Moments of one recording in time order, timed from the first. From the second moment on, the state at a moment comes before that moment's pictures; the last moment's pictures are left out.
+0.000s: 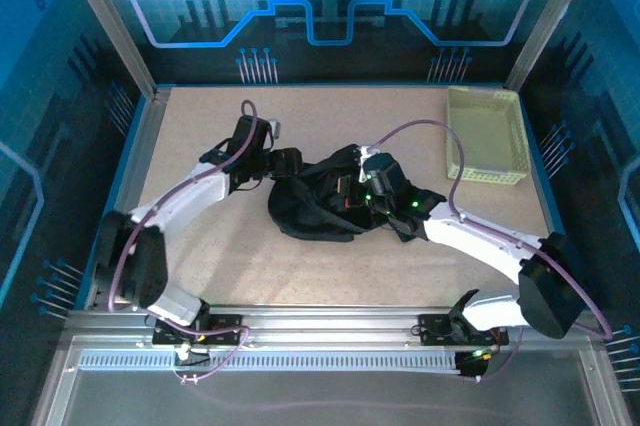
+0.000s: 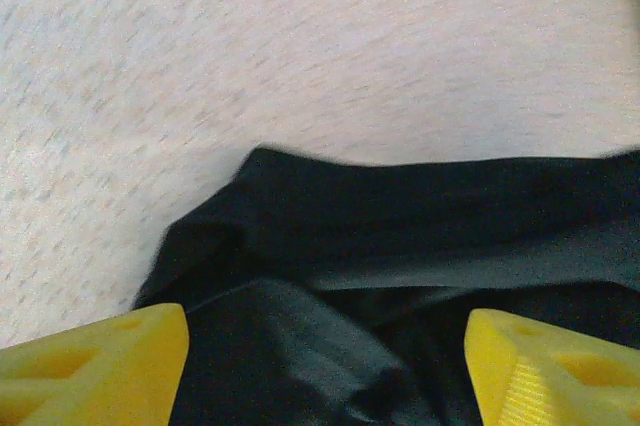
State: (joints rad) left arm -0.37 1.49 1.09 -0.37 0.14 -0.43; right arm 0.72 1.32 0.85 -0.11 0.02 0.56
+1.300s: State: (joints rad) left arm -0.68 1.51 1.07 -0.35 0.13 -0.65; right arm 0.58 1.00 0.62 0.01 -0.21 0.41
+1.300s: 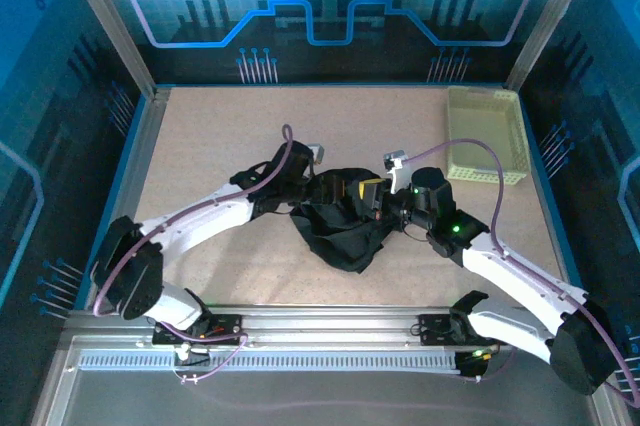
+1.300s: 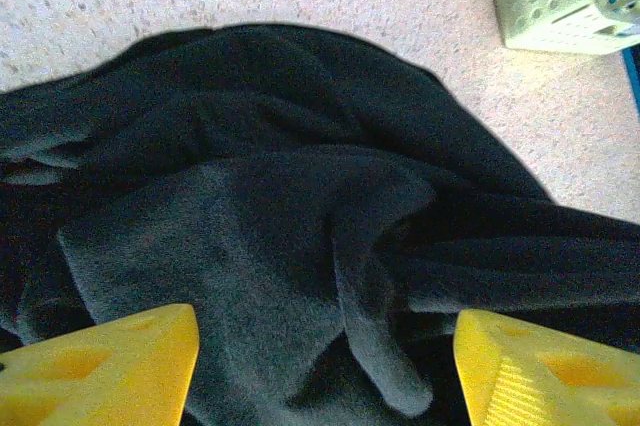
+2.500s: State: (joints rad) left arm -0.43 1.22 0.67 -0.20 0.27 -0.64; right arm 0.52 1.15 0.84 -0.46 0.12 0.42
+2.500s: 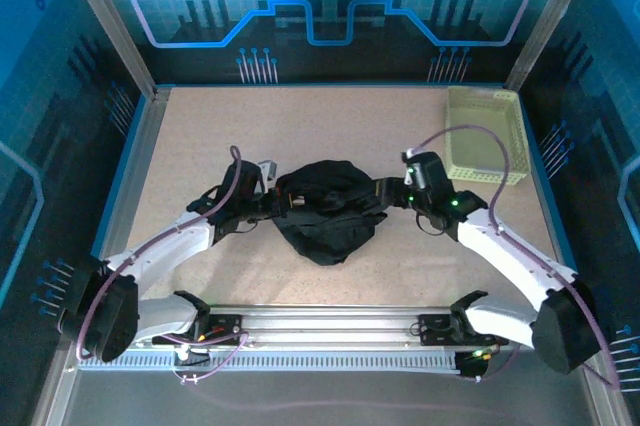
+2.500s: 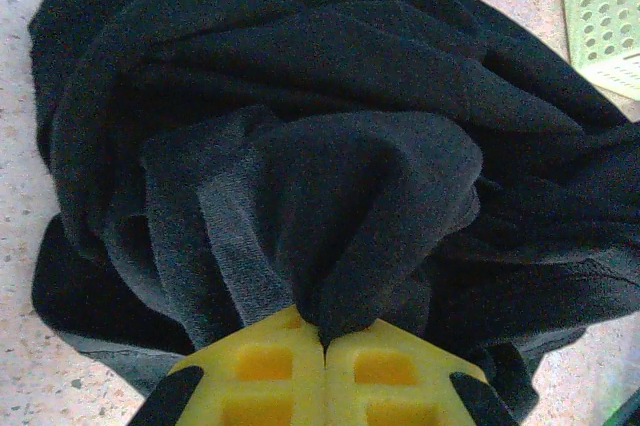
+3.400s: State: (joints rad) left arm -0.46 1.17 0.61 -0.10 0.31 -0.65; right arm 0.83 1.45 1.09 -0.57 0.19 0.55
